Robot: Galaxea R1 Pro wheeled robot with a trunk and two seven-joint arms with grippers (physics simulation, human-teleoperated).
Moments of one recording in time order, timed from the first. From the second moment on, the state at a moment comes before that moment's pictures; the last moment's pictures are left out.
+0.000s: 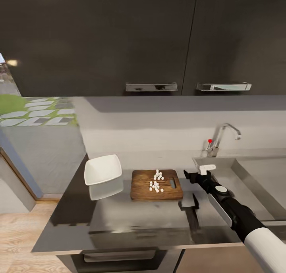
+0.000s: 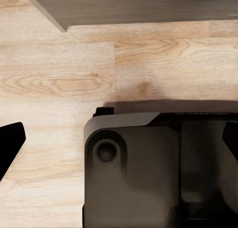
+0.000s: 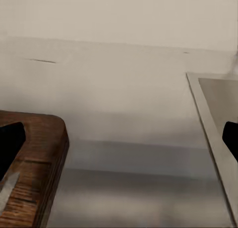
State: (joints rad) left arm -0.02 0.00 -0.19 -0.45 0.17 -0.03 0.09; right arm -0.67 -0.29 0.39 -0.92 -0.41 0.13 -0.04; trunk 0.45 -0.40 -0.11
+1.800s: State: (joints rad) left arm -0.02 0.00 -0.19 -0.44 0.17 -0.03 0.09; right arm -0.67 -0.28 0.39 -0.92 -0.49 0.15 -0.04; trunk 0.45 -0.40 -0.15
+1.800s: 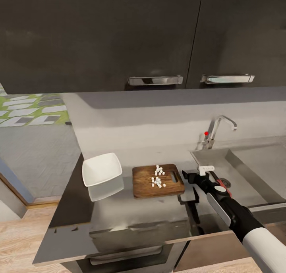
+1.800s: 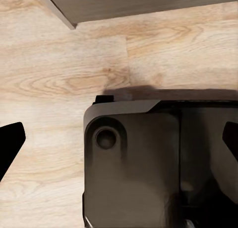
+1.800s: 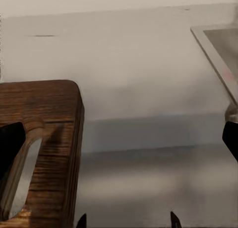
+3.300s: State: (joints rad) left arm -0.02 0.00 -0.19 -0.44 0.17 -0.03 0.09; right arm -0.67 -0.28 0.40 -0.93 -0.46 0.17 -0.04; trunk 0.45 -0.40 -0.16
